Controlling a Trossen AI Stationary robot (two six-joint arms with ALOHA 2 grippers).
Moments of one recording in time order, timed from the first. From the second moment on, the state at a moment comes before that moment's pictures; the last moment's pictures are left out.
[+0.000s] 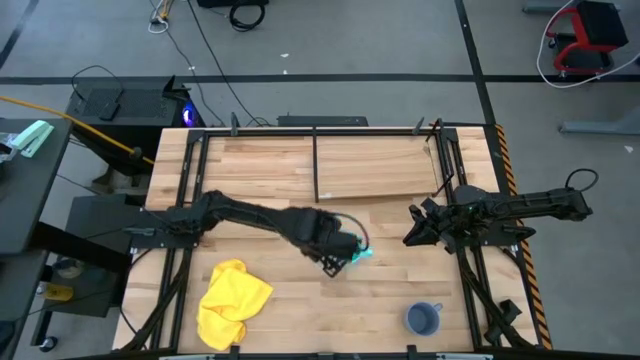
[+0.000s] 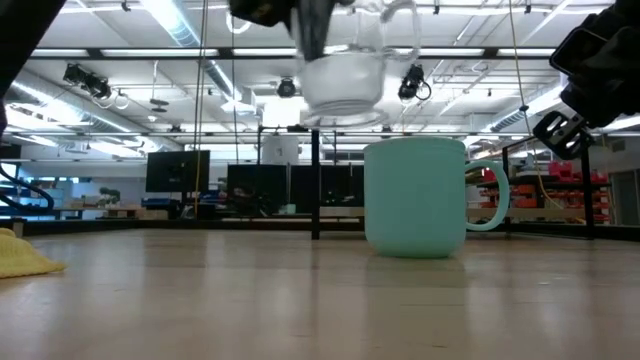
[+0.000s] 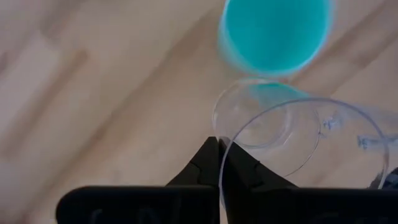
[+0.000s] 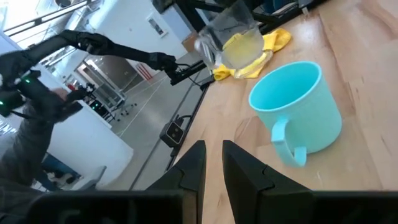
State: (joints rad) left arm -0.24 2.22 2.35 -1.53 -0.13 -1.00; right arm 0.02 0.21 0.03 0.02 -0.48 0.57
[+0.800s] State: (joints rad) left arm 0.21 2.17 2.36 -1.30 -0.08 0.02; right arm 0.02 0.30 0.03 0.01 -0.24 0.42
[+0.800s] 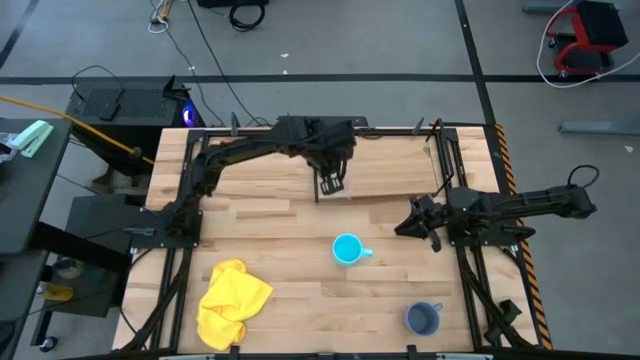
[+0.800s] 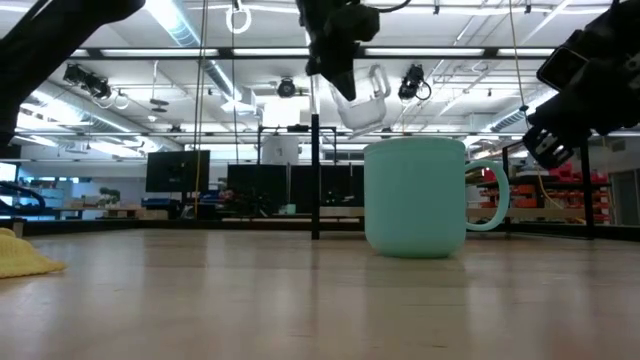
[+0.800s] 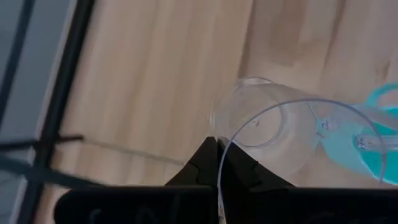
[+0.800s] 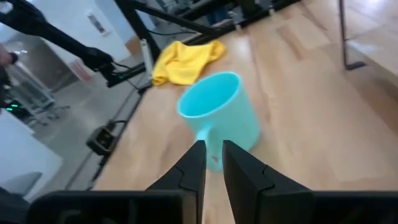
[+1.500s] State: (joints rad) left arm 0.30 2.24 2.36 -1.23 -0.08 0.25; right arm 0.02 0.35 0.03 0.04 -0.09 0.42
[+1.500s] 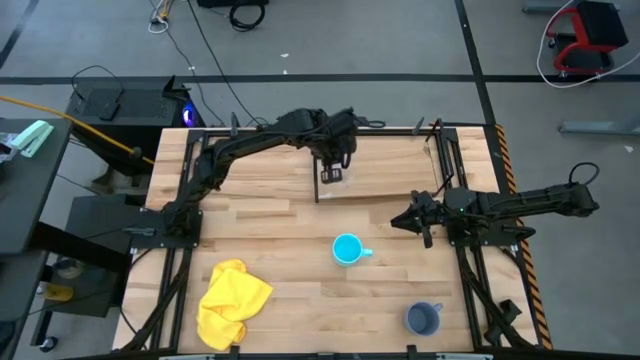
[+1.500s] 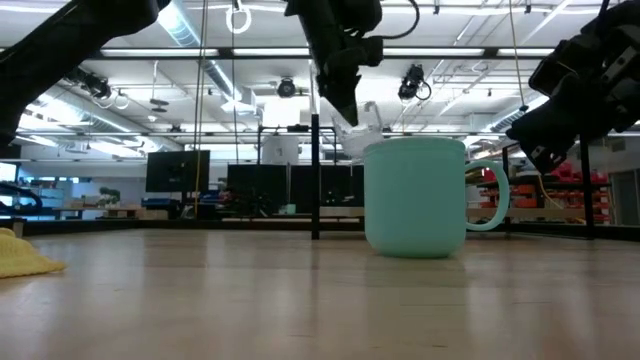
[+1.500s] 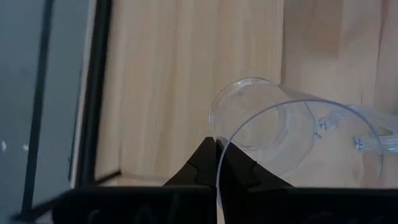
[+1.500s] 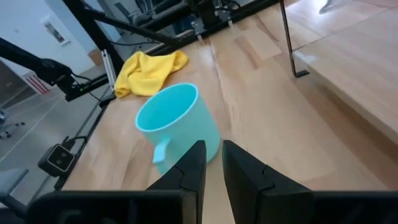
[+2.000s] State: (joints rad) left arm 0.29 2.32 2.36 -1.19 -0.08 0.27; right arm 0.02 0.37 0.03 0.06 -0.08 0.37
